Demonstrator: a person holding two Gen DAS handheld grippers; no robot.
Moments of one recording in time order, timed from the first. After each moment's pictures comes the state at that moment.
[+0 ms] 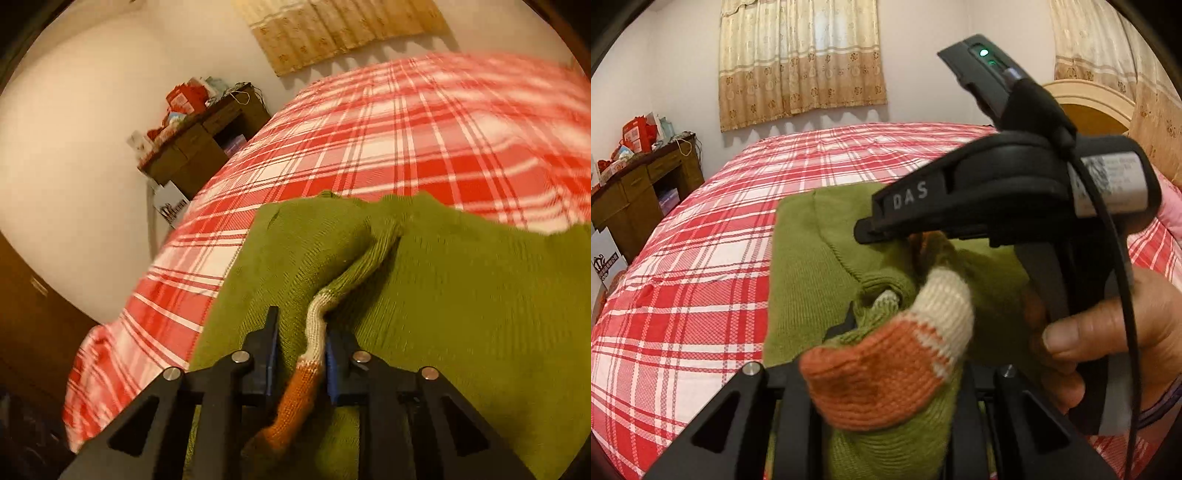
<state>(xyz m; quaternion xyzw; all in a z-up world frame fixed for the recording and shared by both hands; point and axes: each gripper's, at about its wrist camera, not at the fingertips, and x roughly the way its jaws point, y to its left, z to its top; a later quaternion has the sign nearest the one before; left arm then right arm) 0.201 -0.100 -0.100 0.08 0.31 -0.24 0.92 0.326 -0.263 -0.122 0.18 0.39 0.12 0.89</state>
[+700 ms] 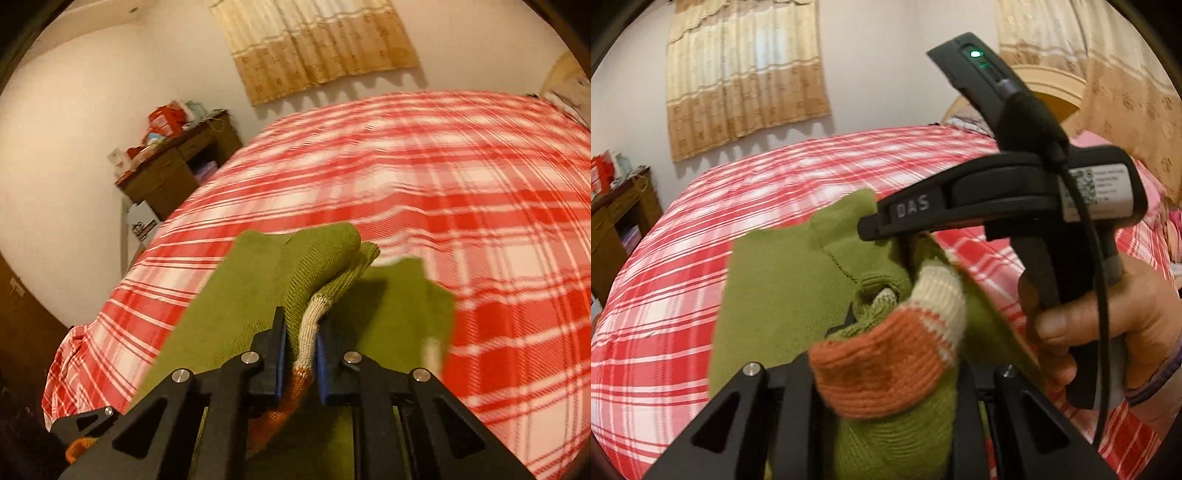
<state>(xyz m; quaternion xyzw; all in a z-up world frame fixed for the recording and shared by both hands) 0.165 -0.208 -0.073 0.12 0.29 -0.32 0.89 0.246 -0.388 -0.089 0.16 0.36 0.04 0.92</state>
